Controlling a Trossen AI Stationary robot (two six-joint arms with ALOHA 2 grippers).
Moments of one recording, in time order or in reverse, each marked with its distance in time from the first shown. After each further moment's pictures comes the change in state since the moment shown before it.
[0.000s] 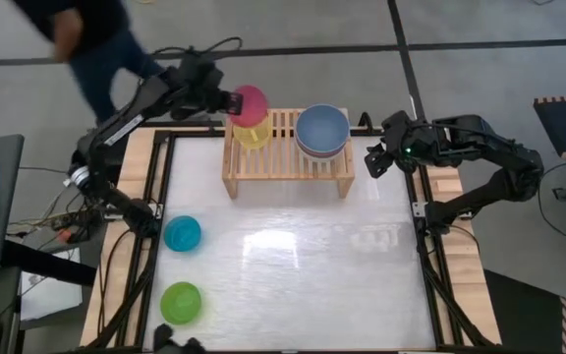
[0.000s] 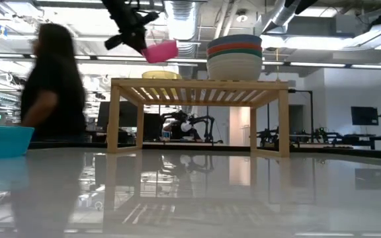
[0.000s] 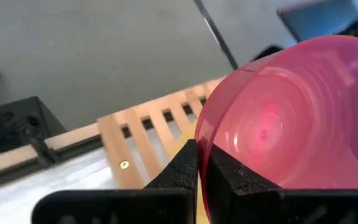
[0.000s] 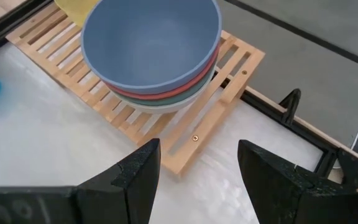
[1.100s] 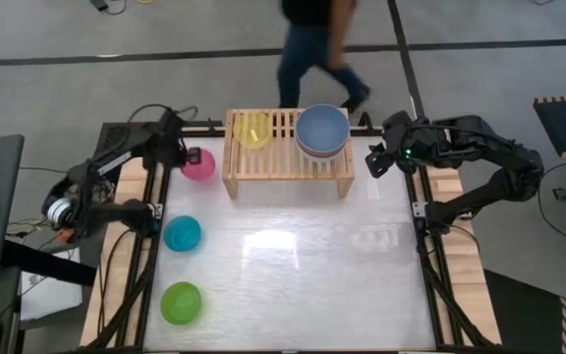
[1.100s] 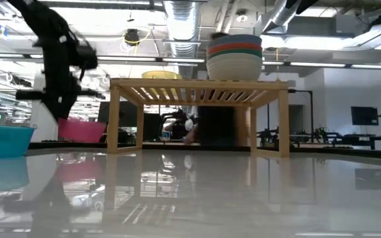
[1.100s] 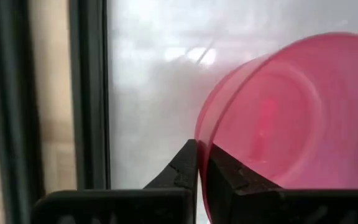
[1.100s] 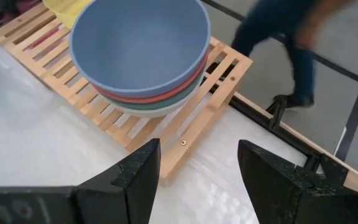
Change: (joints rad) left arm 0.312 -0.289 -0.894 0.043 -0.036 -0.083; right arm 0.007 0.000 -0.001 -0.019 0.056 -0.030
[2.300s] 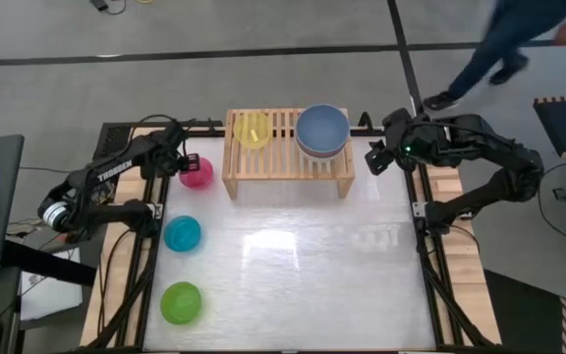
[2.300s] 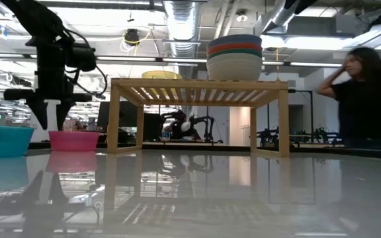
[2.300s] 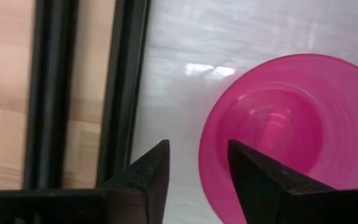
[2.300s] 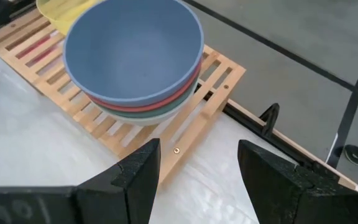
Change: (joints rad) left arm -0.079 -0.069 -0.086 0.006 -0.138 -0.162; right arm -0.017 0.000 0.000 0.018 0.026 -0.038
